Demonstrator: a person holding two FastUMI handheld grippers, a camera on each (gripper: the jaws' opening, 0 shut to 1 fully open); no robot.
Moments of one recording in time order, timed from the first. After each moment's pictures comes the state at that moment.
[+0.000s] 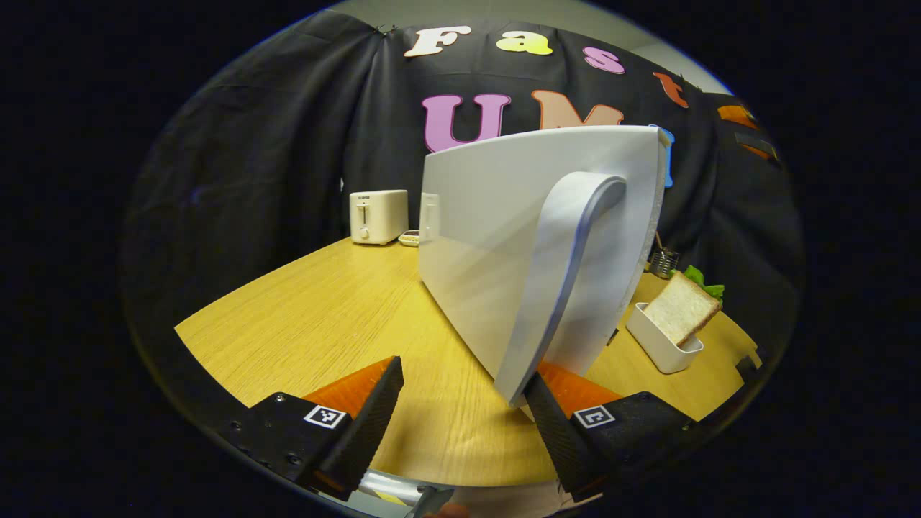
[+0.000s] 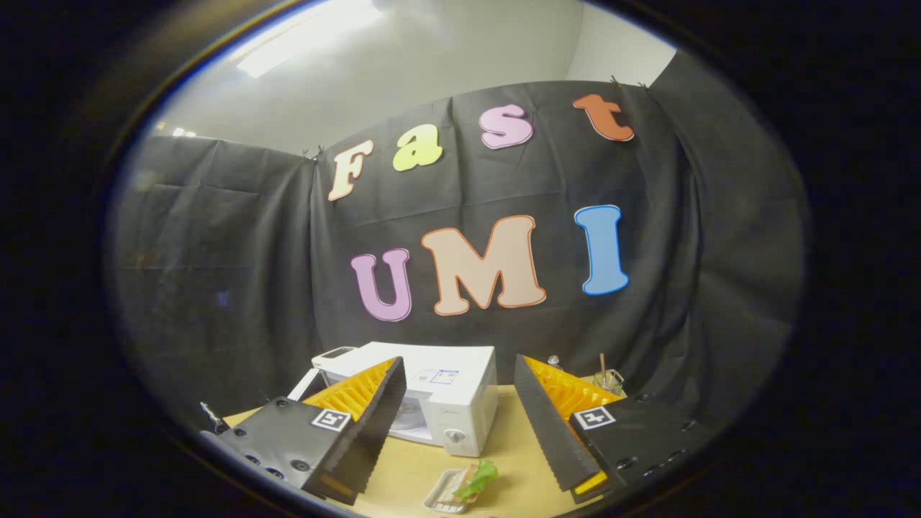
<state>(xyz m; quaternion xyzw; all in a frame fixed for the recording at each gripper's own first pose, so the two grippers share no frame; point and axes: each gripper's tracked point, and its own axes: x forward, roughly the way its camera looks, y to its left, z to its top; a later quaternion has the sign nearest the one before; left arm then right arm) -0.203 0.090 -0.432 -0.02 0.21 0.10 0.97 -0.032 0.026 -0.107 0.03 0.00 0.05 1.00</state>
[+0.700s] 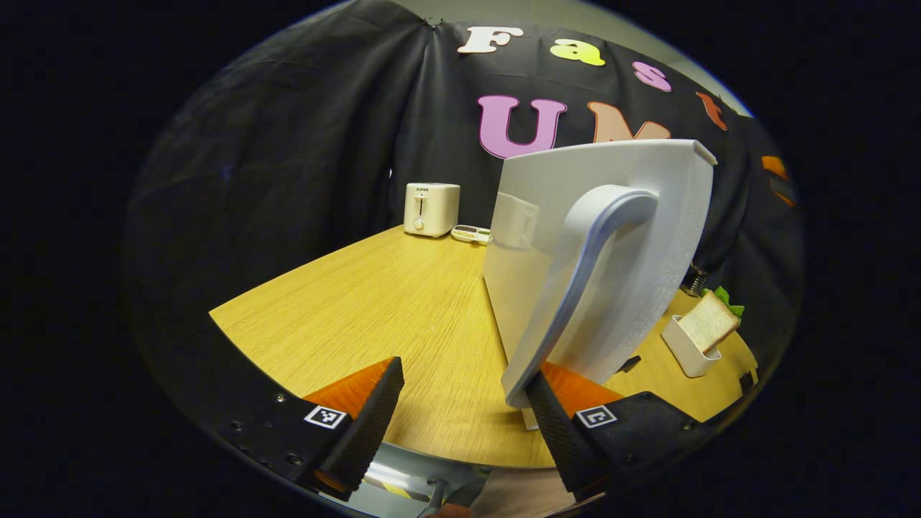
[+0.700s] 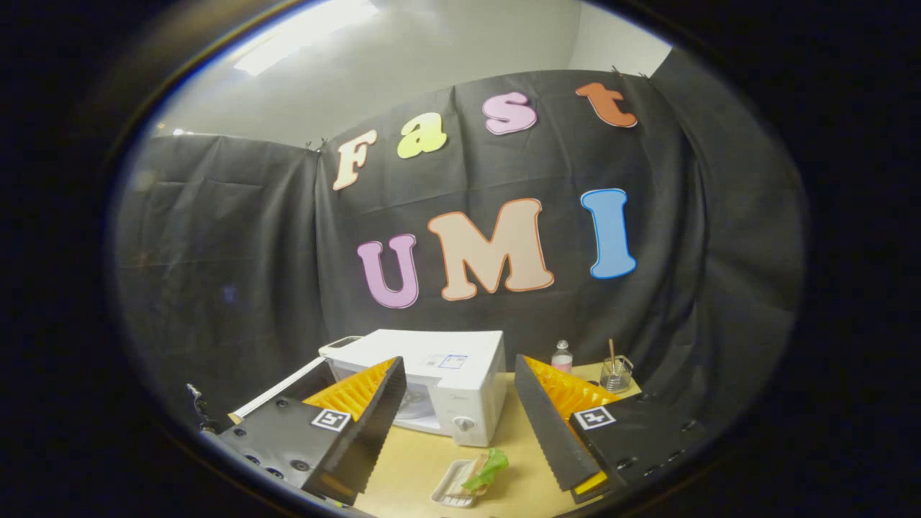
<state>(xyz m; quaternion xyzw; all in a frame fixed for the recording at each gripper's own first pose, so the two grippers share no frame) -0.231 0.155 -0.424 -0.06 0.22 0.14 0.96 -0.031 0.031 -0.138 0.04 0.03 0.06 1.00</state>
